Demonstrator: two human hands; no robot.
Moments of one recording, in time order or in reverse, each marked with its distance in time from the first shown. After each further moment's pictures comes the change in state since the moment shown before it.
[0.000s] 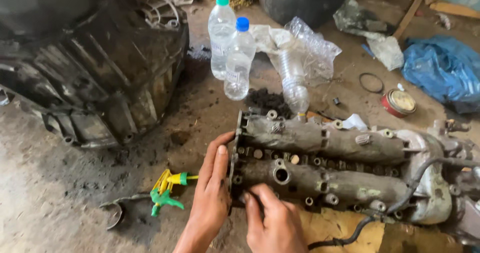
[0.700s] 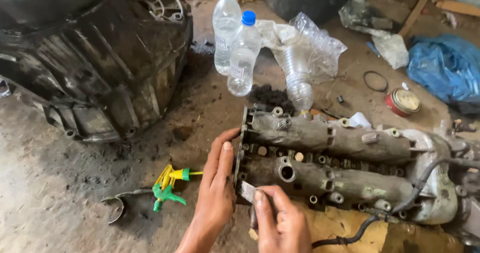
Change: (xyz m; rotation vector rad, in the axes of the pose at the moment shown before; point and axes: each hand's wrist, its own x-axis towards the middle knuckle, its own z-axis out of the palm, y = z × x) left_hand -0.002 -0.010 -0.005 0.212 0.016 0.161; right_hand -0.022 0.013 0.012 0.337 0.011 0.509
